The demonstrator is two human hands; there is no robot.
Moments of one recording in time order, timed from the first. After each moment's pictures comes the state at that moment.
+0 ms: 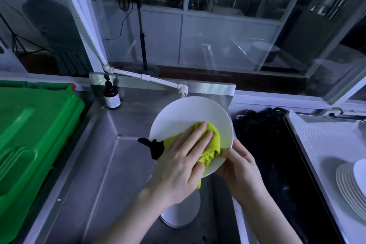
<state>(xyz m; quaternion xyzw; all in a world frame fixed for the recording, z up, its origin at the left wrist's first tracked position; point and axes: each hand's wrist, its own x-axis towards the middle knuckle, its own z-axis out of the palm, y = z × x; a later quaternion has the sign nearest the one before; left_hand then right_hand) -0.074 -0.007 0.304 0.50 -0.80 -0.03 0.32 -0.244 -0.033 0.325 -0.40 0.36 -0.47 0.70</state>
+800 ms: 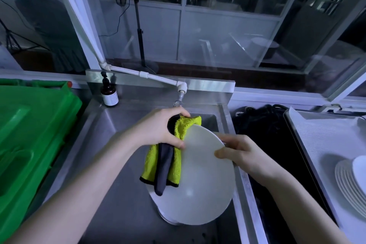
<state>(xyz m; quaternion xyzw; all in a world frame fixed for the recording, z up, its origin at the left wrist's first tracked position) 0.001 -0.083 0.347 0.55 -0.75 -0.30 0.23 -0.264 -0.061 0.363 -0.65 0.41 -0.22 0.60</state>
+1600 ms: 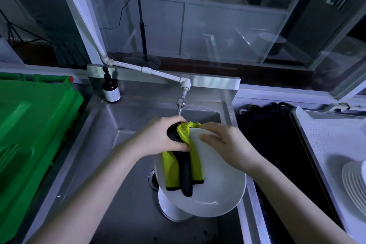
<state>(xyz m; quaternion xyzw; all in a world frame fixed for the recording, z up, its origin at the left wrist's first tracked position) -0.003 -0.066 0.334 0.58 -0.70 -0.33 0.27 -0.223 -0.082 0.359 -0.81 0.46 -0.19 0.31</state>
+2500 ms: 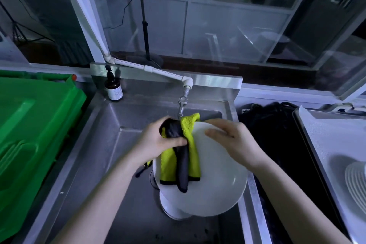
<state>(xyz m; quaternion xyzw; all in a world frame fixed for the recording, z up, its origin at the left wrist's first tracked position) -0.009 -0.050 0.310 0.58 -0.56 -0.40 0.43 -0.228 -0.083 0.355 -0.75 0.46 -0.28 0.39</state>
